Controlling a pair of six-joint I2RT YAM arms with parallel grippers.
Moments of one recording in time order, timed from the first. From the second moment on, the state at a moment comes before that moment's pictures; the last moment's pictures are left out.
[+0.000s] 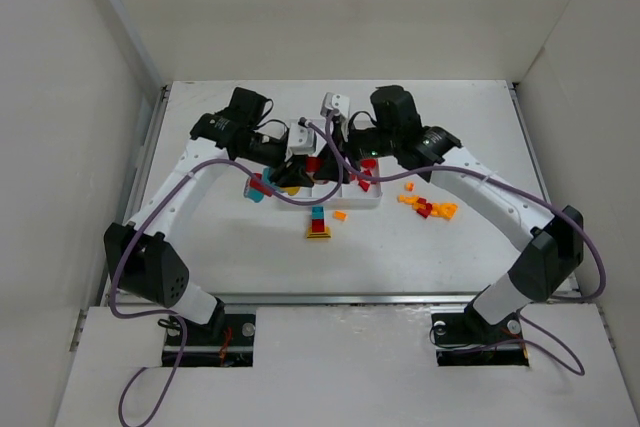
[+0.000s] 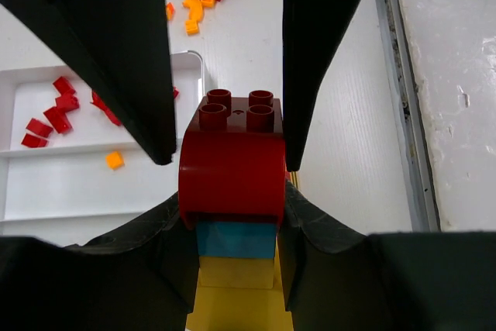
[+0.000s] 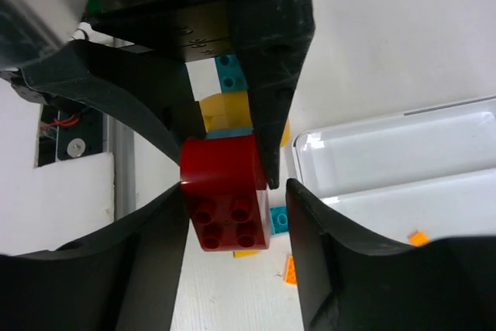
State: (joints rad) left arm -0.38 1.50 1.45 -0.99 1.00 1.02; right arm 0.67 1.56 1.47 -0.37 -0.73 -0.22
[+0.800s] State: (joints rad) left arm -0.44 1.48 1.35 -0.72 0.92 0.77; right arm 0.54 1.41 1.23 -0.19 -0.70 -0.07
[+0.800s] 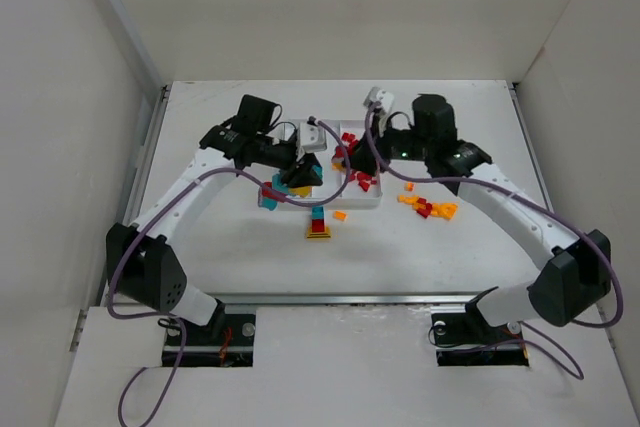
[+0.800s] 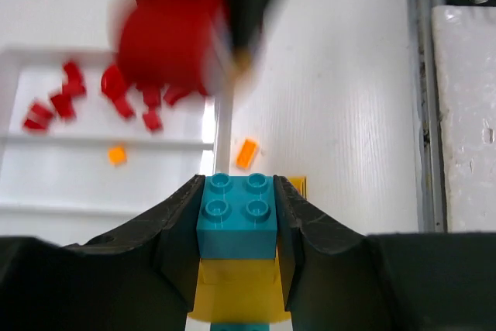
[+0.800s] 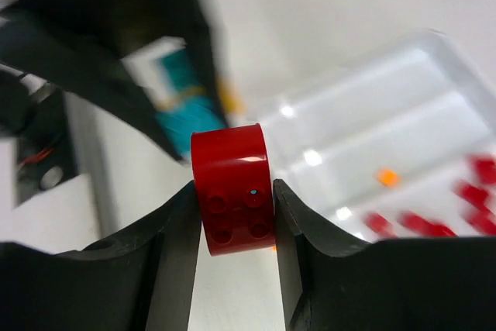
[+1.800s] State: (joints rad) left arm -0.39 1.41 1.28 -0.58 0.64 0.42; right arm 0.37 1.86 1.44 -0.33 -0.31 0.17
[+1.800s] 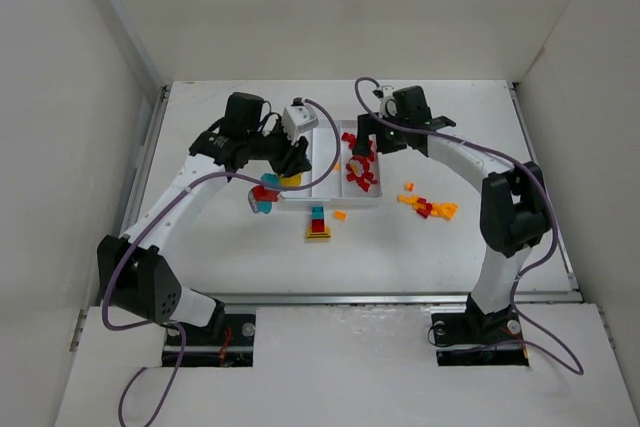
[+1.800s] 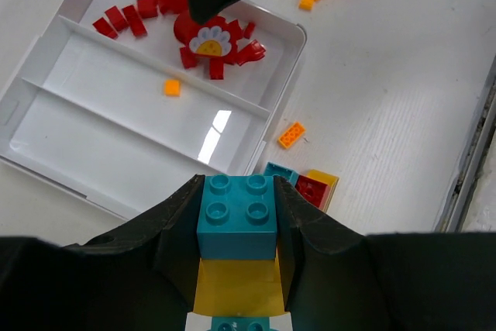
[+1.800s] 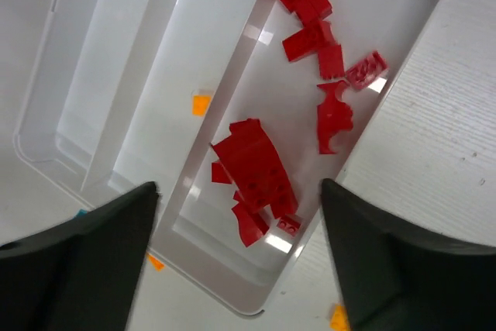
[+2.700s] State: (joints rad) left arm -0.41 1.43 1.55 -0.58 0.95 0.36; right arm 0.57 1.52 1.15 0.36 -0.90 0.16
